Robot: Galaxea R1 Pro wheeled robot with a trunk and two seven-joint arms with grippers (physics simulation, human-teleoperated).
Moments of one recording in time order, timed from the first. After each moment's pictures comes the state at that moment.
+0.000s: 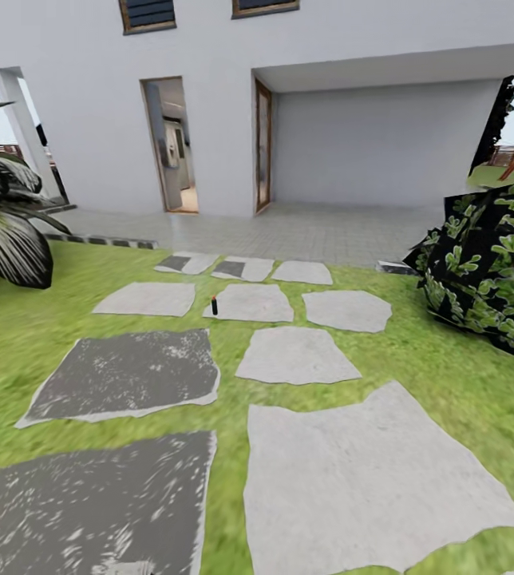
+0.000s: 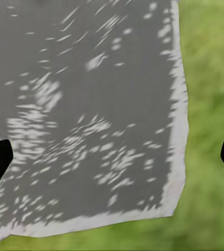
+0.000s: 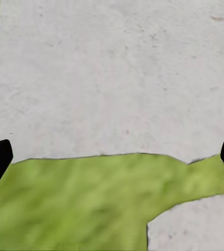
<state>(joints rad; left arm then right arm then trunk) -0.29 0.06 0.00 -0.22 0.06 -0.31 0.01 -0.08 -0.06 0.00 -0.47 0.05 -0.49 0.01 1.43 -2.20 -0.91</state>
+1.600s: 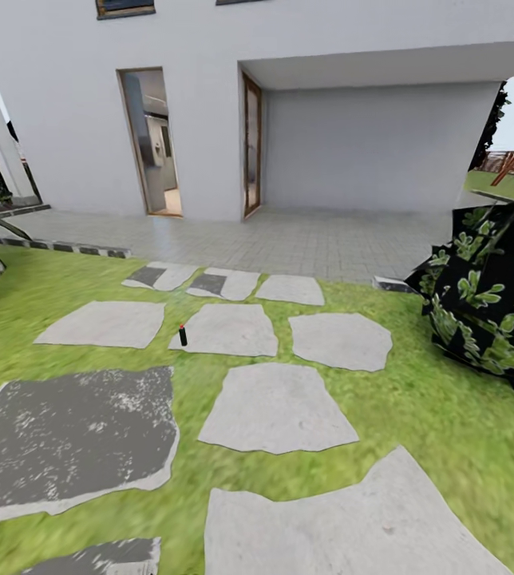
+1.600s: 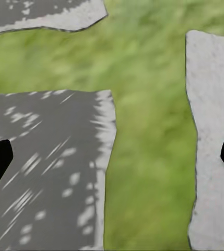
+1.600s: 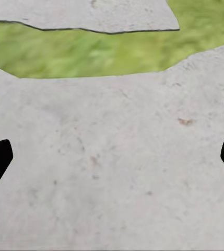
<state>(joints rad) -0.29 0.06 0.00 -0.22 0.06 -0.31 0.01 -0.08 -0.06 0.00 -0.47 0.05 -0.49 0.01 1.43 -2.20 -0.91</state>
